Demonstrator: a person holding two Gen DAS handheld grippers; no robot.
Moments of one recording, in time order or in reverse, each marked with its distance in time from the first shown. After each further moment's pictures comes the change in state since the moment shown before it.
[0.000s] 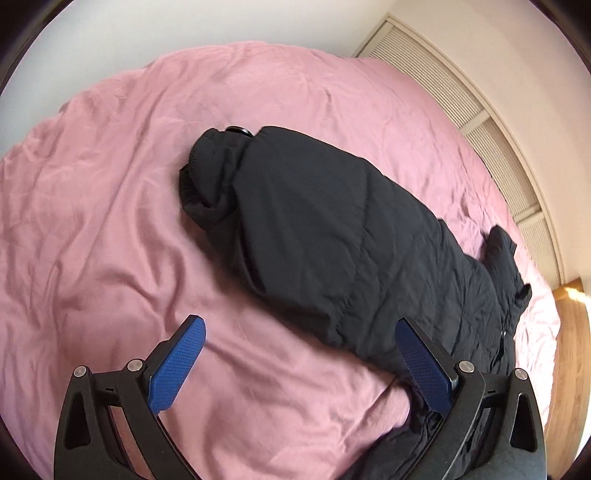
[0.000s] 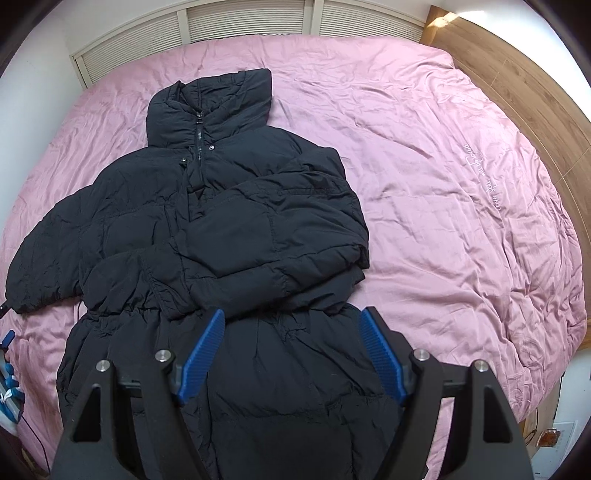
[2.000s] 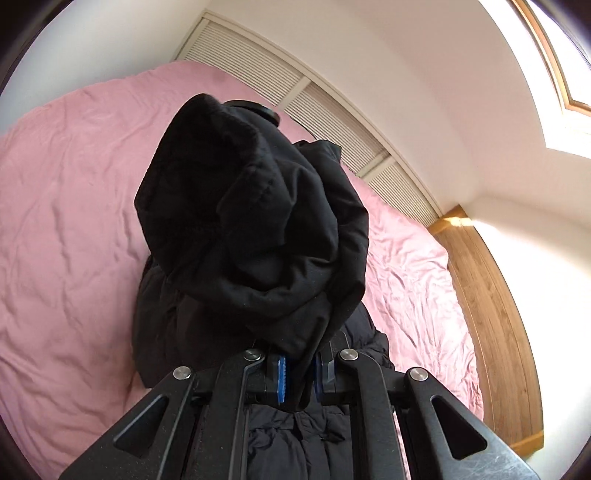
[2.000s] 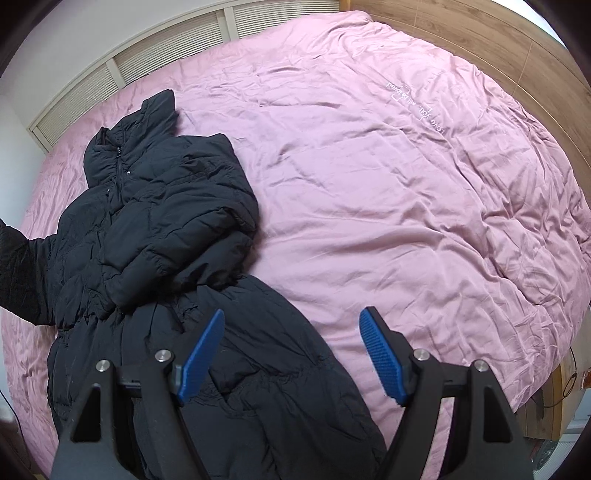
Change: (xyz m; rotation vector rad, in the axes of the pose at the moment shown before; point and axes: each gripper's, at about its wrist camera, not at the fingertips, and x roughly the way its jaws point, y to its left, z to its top) left arm -0.057 -0.257 -0.060 0.374 0.048 -0.472; right arm 0.024 -0.172 -0.070 0.266 -0.041 0.039
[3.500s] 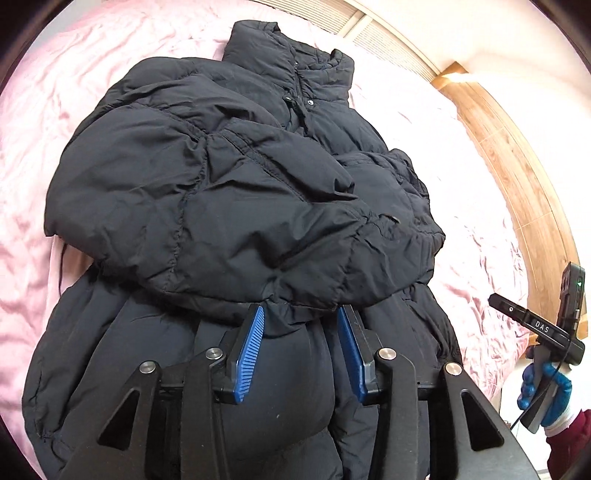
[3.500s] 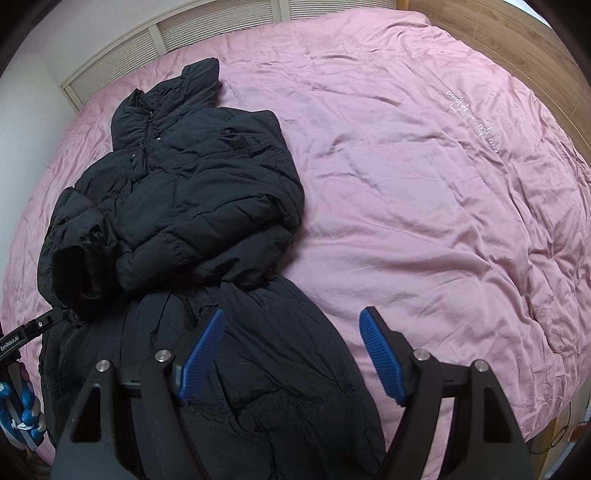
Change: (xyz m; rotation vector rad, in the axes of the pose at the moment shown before) left arm 0.075 -0.024 -0.171 0.213 0.414 0.076; right arm 0.040 0.060 0.011 -0.203 0.042 0.097
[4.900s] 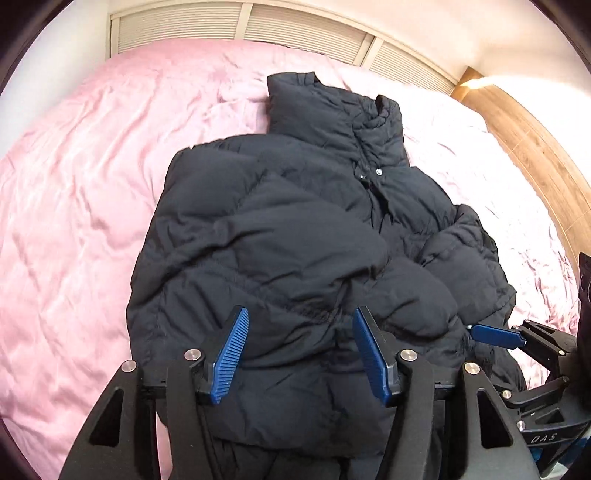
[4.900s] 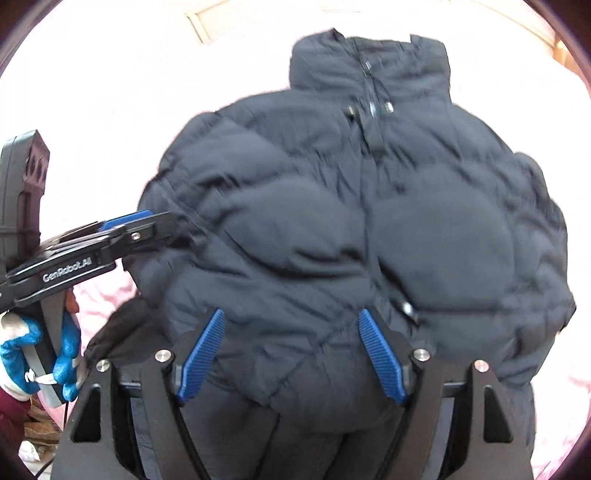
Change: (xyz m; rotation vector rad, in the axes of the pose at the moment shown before) left arm 0.001 0.060 0.103 0.129 -0.134 0.193; right arm 0.085 0.245 0.031 -0.363 0.041 0.301
